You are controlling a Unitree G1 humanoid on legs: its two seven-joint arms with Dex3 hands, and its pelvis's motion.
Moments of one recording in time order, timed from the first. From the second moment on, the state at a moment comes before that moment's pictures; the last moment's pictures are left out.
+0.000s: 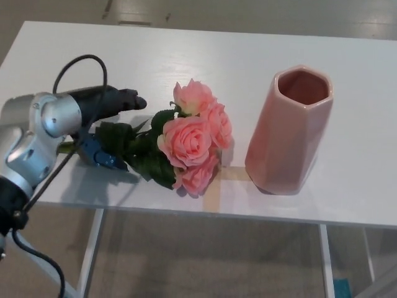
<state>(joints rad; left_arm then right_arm) -0.86 0.62 -0.54 0.56 0.42 0.14 -0.53 -0.24 -0.30 -0.09 1.26 -0.07 -0.09 0.00</state>
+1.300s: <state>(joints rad) -0.72 0.49 -0.50 0.56 0.53 0.06 -0.39 -0.25 -0.30 -0.10 1.26 -0.07 -0.09 0.00</state>
